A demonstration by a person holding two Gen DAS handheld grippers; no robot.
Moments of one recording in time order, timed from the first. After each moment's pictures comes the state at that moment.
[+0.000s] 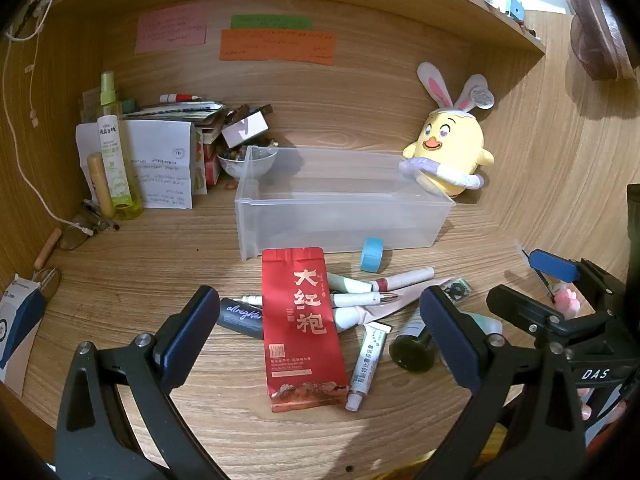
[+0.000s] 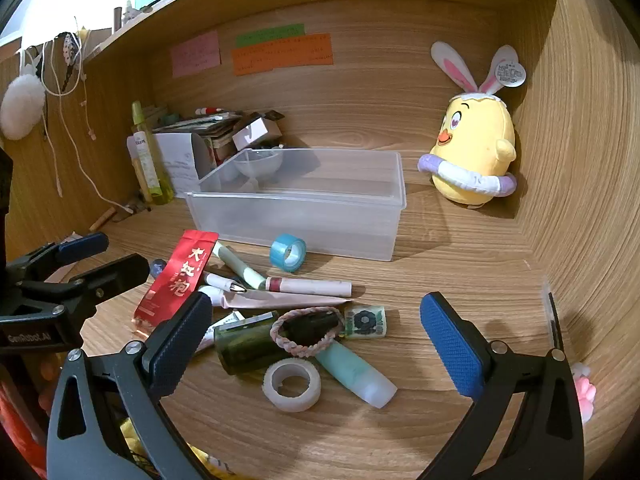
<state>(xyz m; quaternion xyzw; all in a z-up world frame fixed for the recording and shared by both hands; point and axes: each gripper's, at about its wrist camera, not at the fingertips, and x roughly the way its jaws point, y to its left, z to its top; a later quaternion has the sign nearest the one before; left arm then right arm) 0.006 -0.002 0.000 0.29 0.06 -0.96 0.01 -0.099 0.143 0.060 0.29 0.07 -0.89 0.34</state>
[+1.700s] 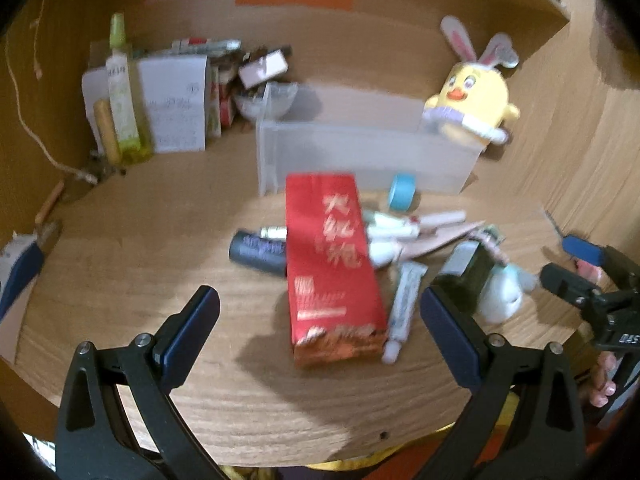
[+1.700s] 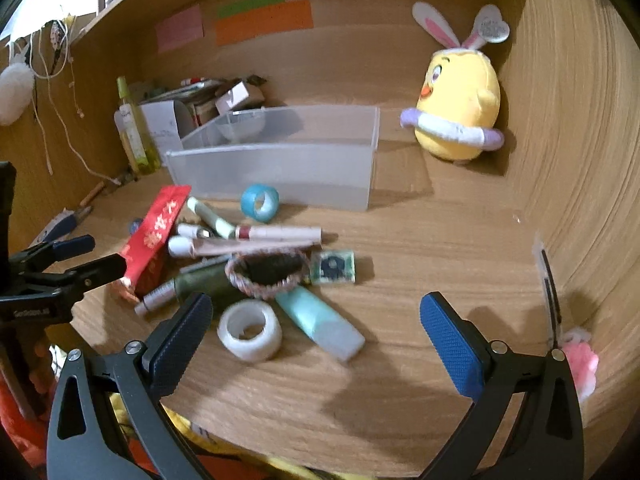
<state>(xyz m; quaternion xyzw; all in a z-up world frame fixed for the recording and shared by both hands) 0.008 -0.016 -0.046 0.37 0.07 -0.93 0.03 -0.106 0.171 0.030 0.34 0.08 -0.88 0.33</state>
